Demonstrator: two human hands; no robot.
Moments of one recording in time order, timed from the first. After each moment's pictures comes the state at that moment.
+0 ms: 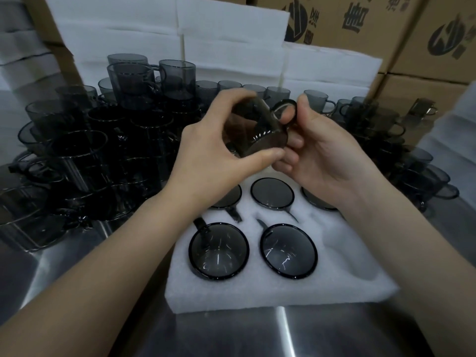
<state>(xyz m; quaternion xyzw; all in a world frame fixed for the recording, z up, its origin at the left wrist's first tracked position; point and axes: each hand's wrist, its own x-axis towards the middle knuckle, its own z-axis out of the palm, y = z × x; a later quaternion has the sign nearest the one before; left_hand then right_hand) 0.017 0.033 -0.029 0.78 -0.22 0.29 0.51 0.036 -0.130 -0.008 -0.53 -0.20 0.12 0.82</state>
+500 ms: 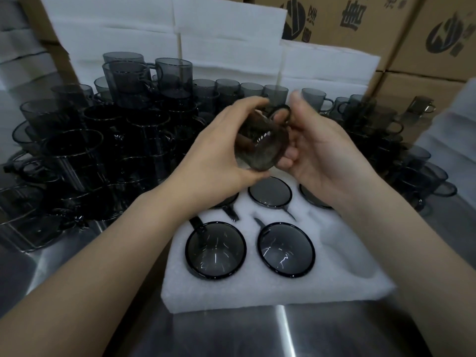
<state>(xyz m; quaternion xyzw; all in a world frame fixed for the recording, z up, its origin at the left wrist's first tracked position) 0.025 0.033 -0.029 0.83 -0.28 0.21 0.44 0.034 -0.131 -0.008 -0.59 -0.14 0.07 0.79</state>
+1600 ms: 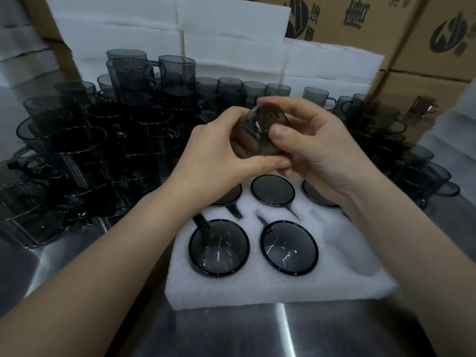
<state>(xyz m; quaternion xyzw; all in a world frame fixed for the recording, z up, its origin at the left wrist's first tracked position) 0.016 0.033 -0.026 0.81 -0.18 0.19 0.52 0.035 -0.135 -0.013 -0.65 -0.26 0.04 0.71</state>
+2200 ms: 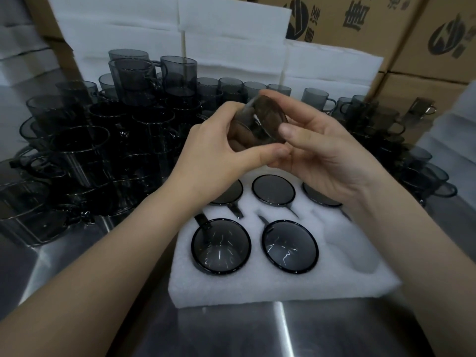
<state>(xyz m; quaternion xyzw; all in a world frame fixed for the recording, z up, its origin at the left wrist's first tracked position) 0.015 0.034 -0.026 0.80 -0.18 0.20 0.54 0.033 -0.140 -0.008 -0.57 -0.28 0.15 0.76</state>
